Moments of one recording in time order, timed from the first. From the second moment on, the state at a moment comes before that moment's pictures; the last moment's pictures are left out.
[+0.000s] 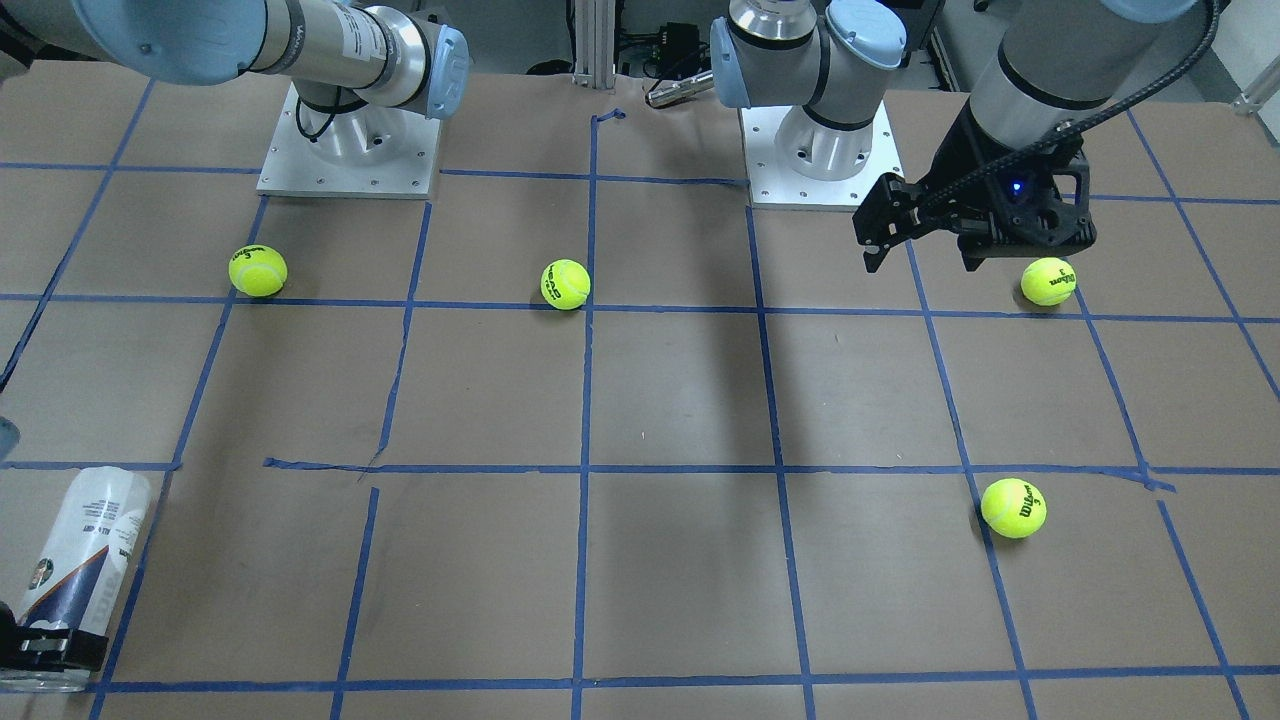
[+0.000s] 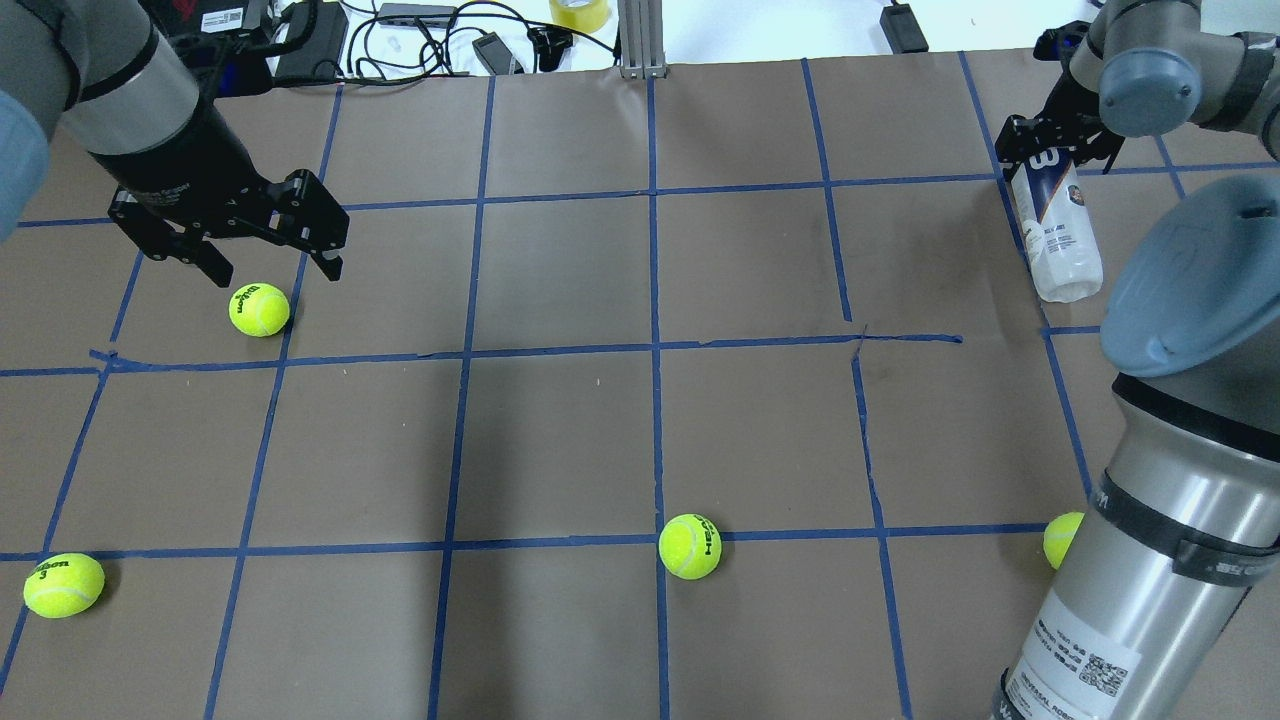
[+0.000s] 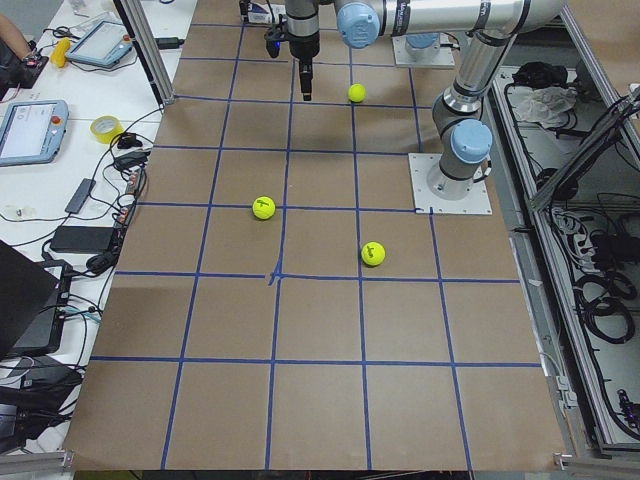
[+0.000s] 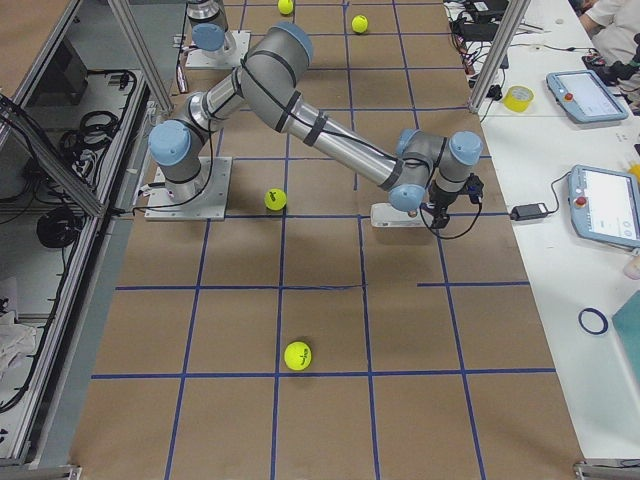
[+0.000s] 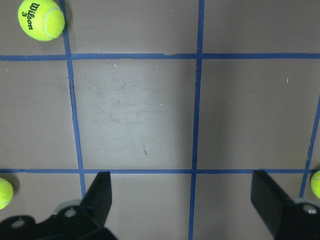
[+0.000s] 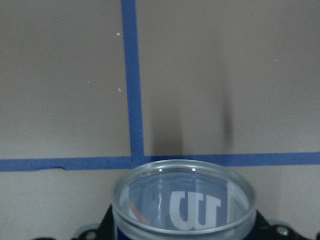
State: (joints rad) left arm -1.46 -1.54 -1.61 -1.60 1.58 0.06; right arm 1.23 -0.78 1.16 -1.98 -1.57 -0.37
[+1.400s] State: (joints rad) left arm -1.45 -1.53 -1.59 -1.55 1.56 0.07; right arm 1.96 -1.00 1.34 -2.05 -1.47 -1.04
